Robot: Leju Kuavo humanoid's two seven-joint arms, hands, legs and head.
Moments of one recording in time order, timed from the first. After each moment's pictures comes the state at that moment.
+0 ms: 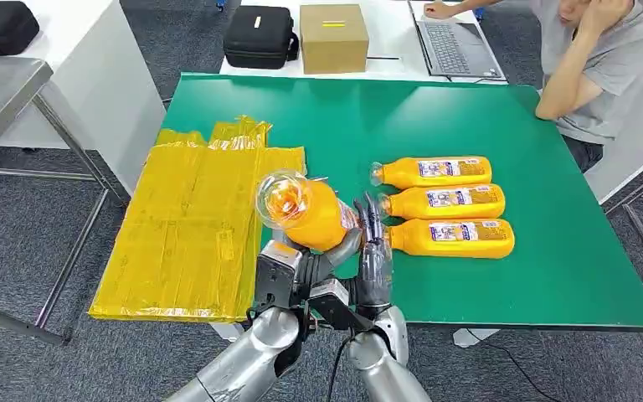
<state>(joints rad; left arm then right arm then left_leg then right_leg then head) -0.43 -0.36 -0.79 -0.95 0.18 0.54 -0.70 -0.20 0.29 0.31 -1.00 0.58 -0.70 -0.70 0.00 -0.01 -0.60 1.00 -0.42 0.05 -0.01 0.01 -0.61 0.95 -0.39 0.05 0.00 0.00</state>
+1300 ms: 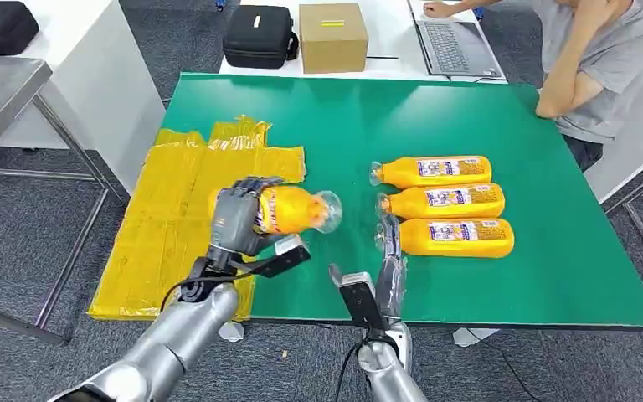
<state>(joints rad) -0.55 -0.21 -0.41 -0.69 -1.04 0.69 -0.29 -0.19 0.28 0.26 -0.90 0.35 -0.70 -0.70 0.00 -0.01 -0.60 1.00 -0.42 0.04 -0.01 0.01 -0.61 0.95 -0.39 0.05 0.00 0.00</state>
